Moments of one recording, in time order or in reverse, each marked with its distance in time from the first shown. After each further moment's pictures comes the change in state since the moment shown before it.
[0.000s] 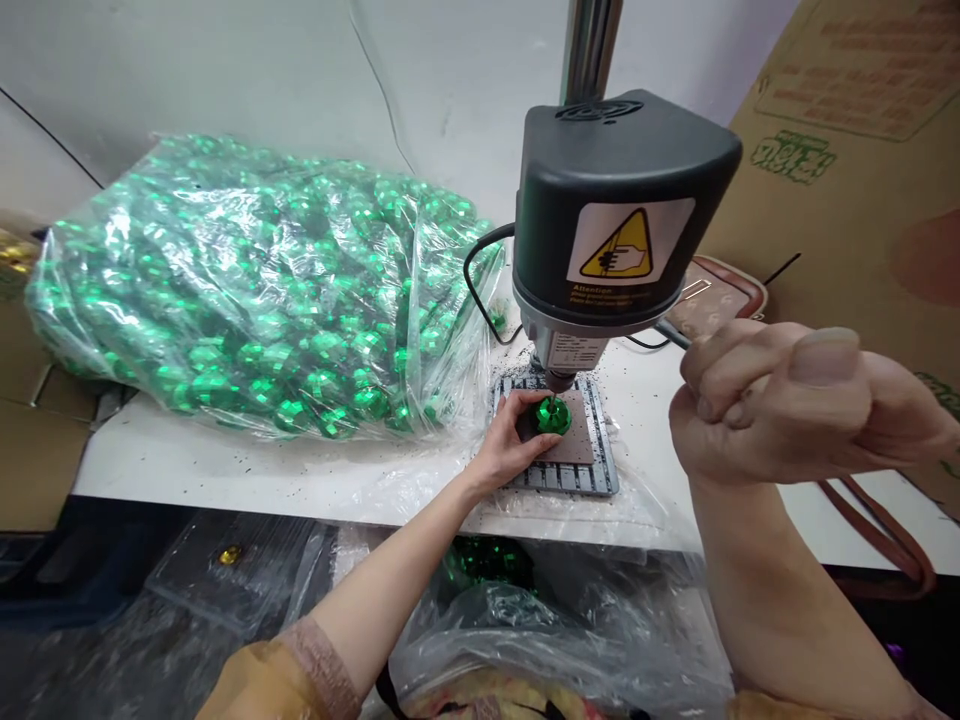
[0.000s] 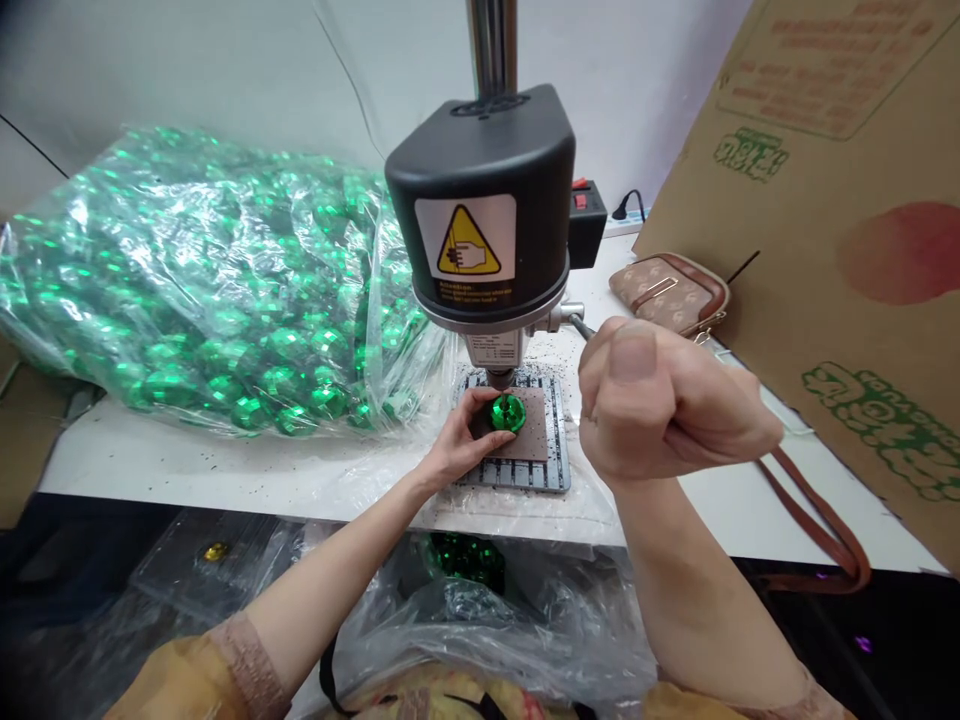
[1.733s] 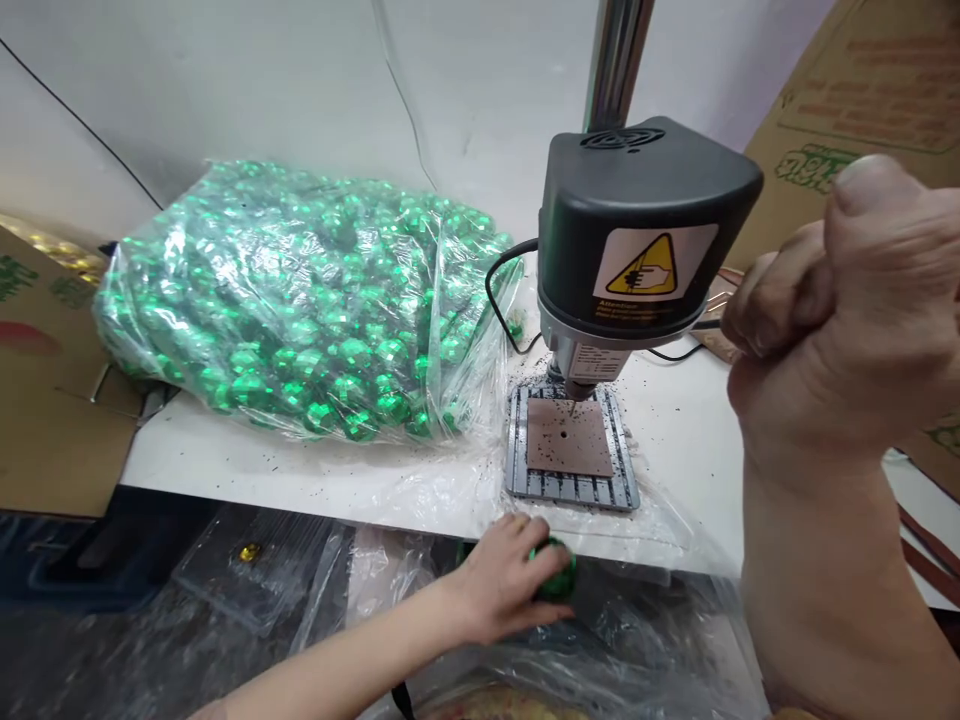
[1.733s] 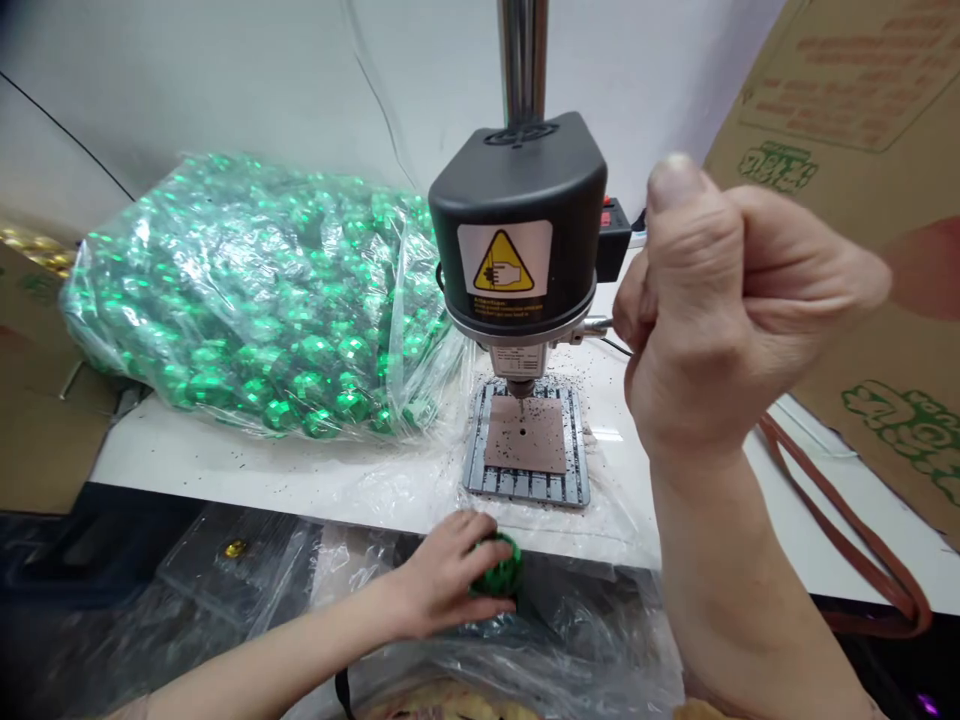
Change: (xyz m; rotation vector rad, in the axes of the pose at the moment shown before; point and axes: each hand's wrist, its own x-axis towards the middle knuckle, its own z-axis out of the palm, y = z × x) left_hand -0.139 0.025 -0.011 0.789 -0.363 0.389; right_hand 0.060 -0.033 0.025 0.070 -0.033 0.120
